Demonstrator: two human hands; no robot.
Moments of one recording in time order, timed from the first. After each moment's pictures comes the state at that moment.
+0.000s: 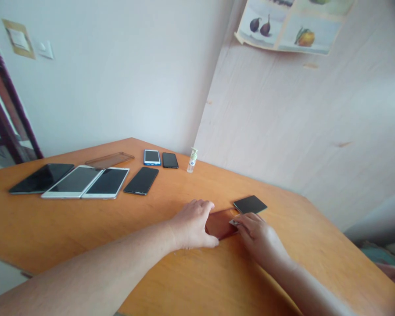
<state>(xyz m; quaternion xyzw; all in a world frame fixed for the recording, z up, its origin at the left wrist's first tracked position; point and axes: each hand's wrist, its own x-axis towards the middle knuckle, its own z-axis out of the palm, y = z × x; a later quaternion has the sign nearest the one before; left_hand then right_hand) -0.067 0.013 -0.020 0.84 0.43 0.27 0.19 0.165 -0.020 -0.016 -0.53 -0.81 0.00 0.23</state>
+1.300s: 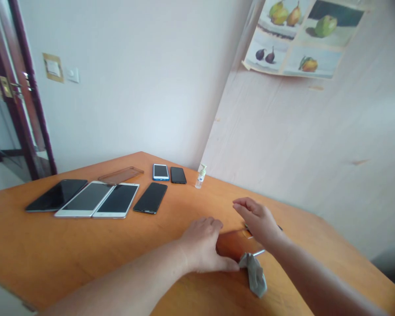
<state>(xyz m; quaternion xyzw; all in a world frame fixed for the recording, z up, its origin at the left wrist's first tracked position) -0.076 0.023 -0.015 0.84 0.43 0.26 0.20 0.121 0.058 0.032 -0.59 -0.70 0.15 0.37</state>
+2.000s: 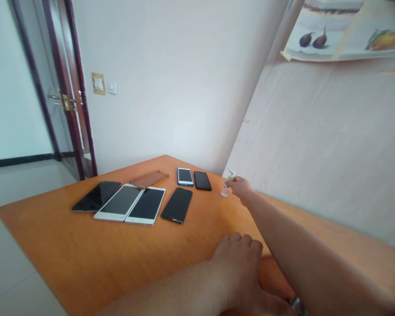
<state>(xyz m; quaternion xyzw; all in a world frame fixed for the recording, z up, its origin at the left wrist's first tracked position) -0.074 0.022 -0.005 0.85 0.46 0.19 0.19 0.012 0.241 0.010 -0.61 -0.64 0.26 0.39</state>
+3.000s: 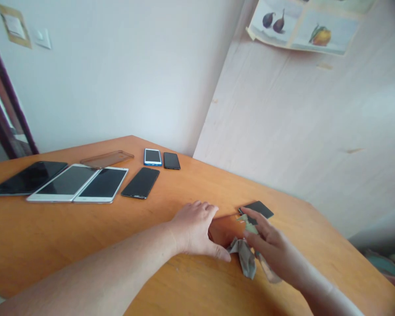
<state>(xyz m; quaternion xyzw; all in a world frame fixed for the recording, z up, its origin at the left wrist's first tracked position) -0.078 0.027 -0.009 0.88 0.40 0.21 0.13 0.161 -0.021 0.004 -0.58 -0.67 0.34 0.30</state>
